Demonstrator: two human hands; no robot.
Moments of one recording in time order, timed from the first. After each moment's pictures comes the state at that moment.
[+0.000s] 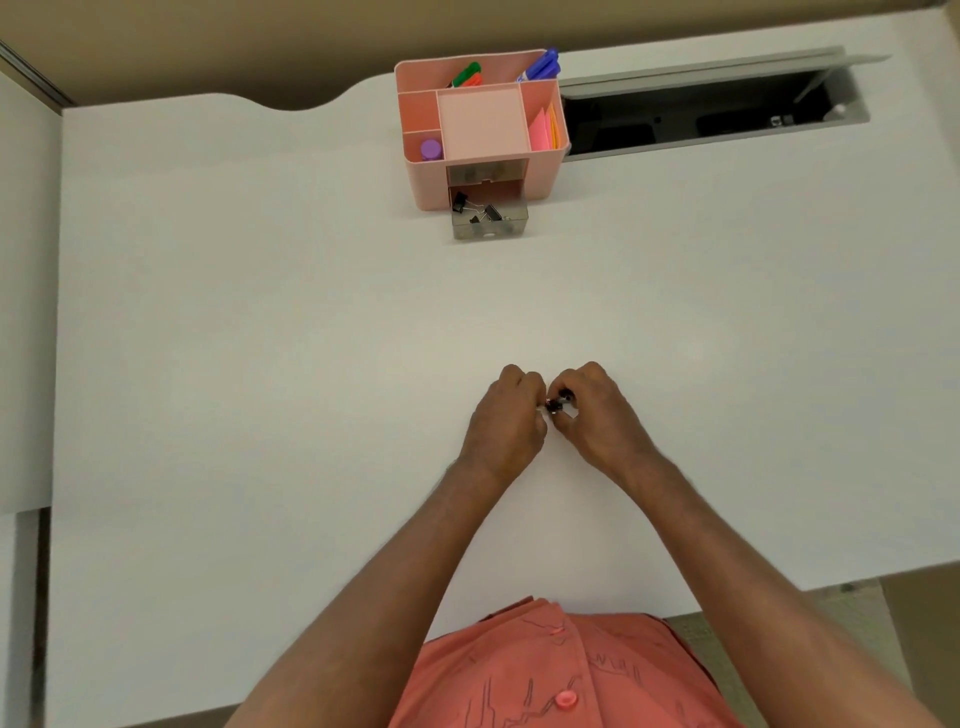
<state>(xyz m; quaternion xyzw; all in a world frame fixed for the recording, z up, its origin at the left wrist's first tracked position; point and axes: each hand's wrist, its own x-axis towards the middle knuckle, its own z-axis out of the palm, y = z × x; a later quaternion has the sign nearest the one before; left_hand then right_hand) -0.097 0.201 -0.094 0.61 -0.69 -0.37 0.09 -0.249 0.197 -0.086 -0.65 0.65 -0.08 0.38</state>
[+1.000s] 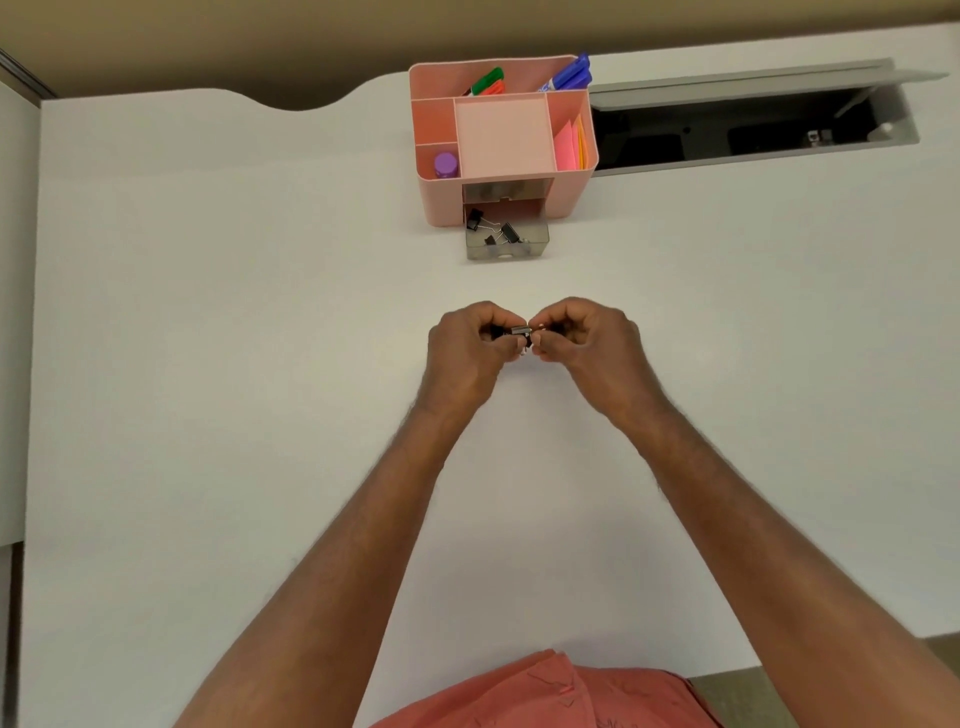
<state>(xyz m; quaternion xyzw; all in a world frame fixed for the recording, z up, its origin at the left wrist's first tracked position) -0.046 0.099 -0.061 0.65 -0.44 -0.52 0.33 -0.214 0.091 -0.057 -0.53 0.63 -0.27 0.50</state>
